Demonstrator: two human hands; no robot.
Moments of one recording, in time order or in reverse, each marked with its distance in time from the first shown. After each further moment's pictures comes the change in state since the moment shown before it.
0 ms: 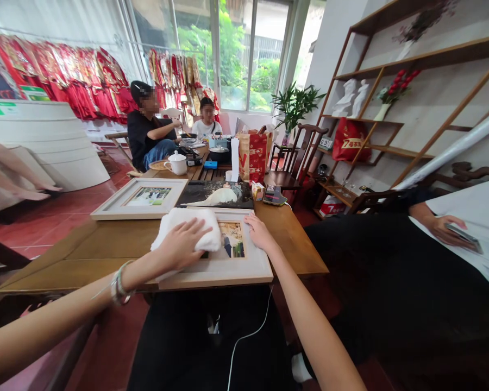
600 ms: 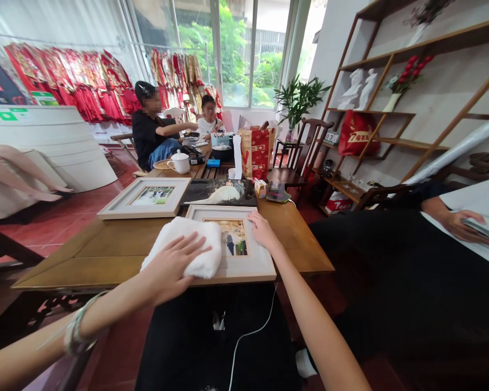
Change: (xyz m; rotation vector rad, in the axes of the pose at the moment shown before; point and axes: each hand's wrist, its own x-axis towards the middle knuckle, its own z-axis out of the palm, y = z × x) left_hand -0.049 0.016 -0.007 -0.112 -0.079 0.096; right_hand -0.001 0.001 0.000 -0.003 0.030 -0.003
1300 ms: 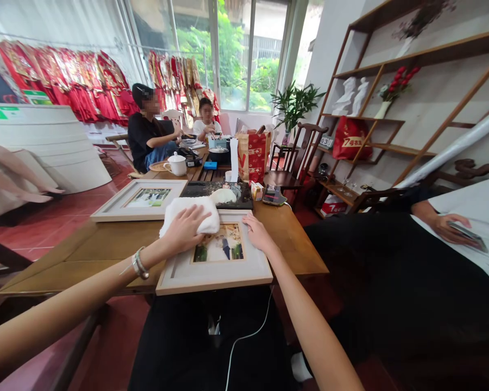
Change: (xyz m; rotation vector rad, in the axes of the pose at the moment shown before) left_hand 0.083 -0.048 0.011 0.172 0.233 -0.123; right_hand 0.001 0.002 0.001 0.032 -0.031 -0.028
